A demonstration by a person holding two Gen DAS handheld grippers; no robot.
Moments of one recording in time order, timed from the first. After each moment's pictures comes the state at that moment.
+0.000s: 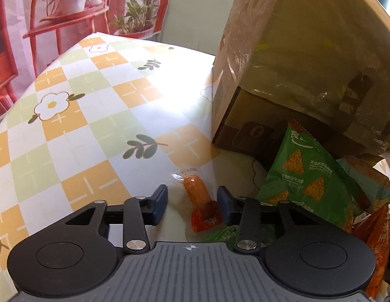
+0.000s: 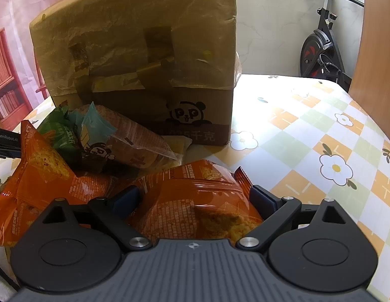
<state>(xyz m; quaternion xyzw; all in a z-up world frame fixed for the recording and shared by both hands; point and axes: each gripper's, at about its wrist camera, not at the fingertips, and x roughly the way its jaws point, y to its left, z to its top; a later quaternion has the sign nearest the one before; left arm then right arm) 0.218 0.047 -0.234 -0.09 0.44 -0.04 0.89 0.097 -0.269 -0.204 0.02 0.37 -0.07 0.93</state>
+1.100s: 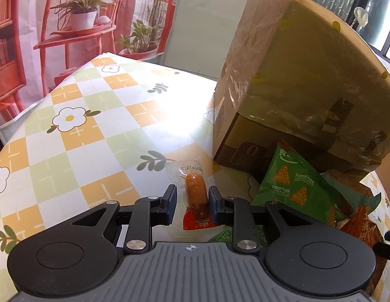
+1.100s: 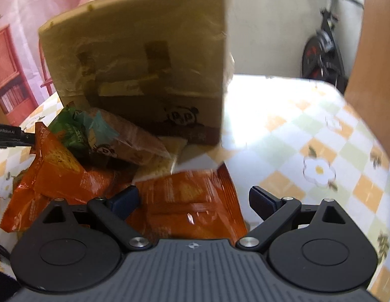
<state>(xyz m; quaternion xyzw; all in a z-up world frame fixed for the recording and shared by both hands) 0.191 0.064 -0.211 -0.11 0.39 -0.03 0.91 0.081 -0.283 -0.182 0.03 0.39 -0.06 0.92</state>
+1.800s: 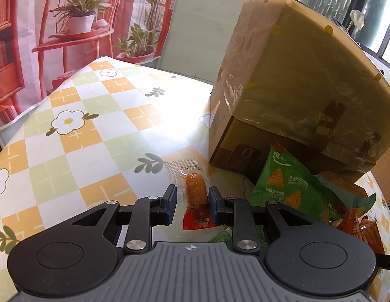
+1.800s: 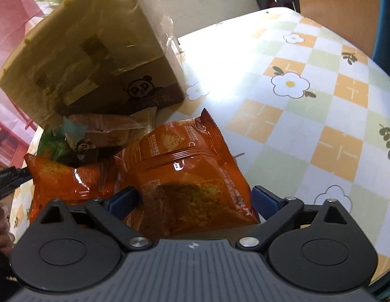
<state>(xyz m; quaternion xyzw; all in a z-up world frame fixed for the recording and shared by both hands) 0.188 0.064 -0.209 -0.11 0.38 -0.04 0.92 0.047 -0.314 -0.188 0.21 0.43 -0.12 0.87</state>
